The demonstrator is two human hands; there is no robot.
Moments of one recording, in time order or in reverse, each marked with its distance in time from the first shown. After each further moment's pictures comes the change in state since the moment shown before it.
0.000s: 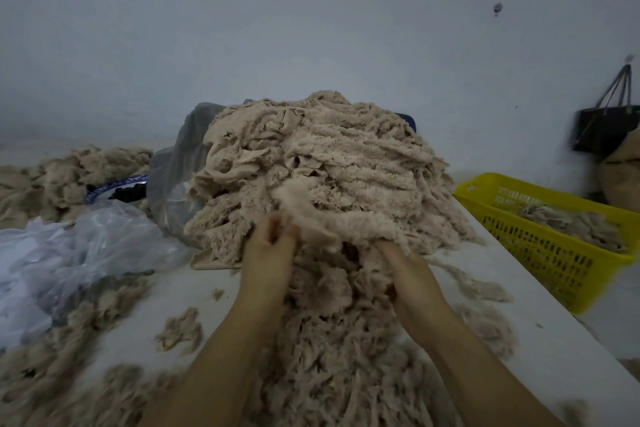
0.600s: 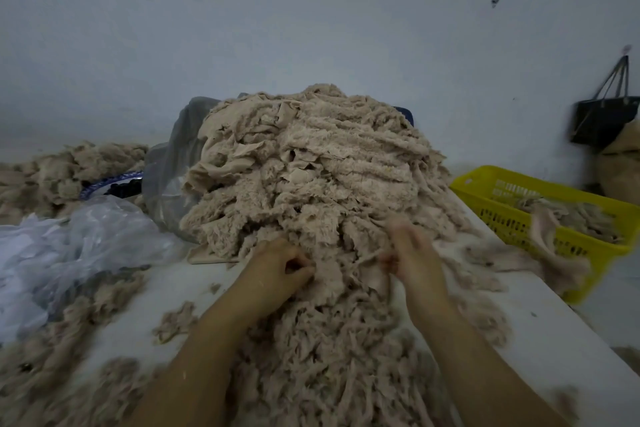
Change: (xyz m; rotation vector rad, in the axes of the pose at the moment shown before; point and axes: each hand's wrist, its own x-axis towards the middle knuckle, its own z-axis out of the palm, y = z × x) left_hand 0.015 -0.027 -0.026 0.872 -0.540 0.133; right_hand 0.010 0.007 -0.015 -0.085 0.268 -0.147
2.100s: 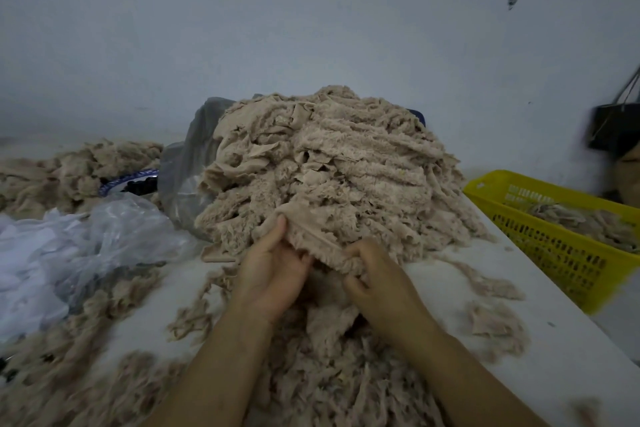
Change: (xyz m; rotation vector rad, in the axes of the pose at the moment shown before) left_hand -0.006 0.026 -0.006 -1.908 0.212 -0.239; right_hand -0.033 -0.002 0.031 -0.807 -0.400 -0.538
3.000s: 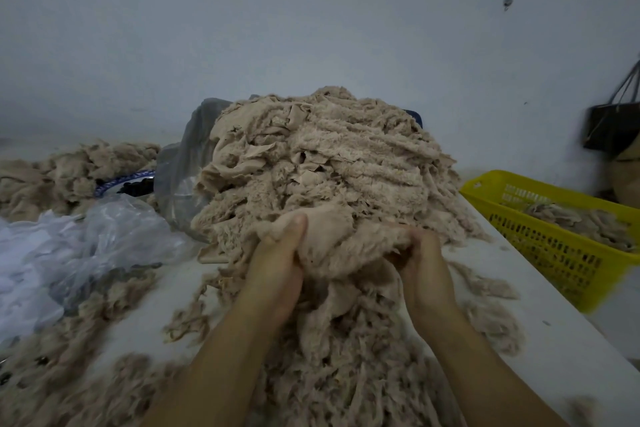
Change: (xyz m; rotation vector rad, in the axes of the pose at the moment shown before) left_hand -0.002 -0.013 0.004 0.506 -0.008 0.183; right_hand 0.008 0.017 -0.022 0.978 0.340 0.369
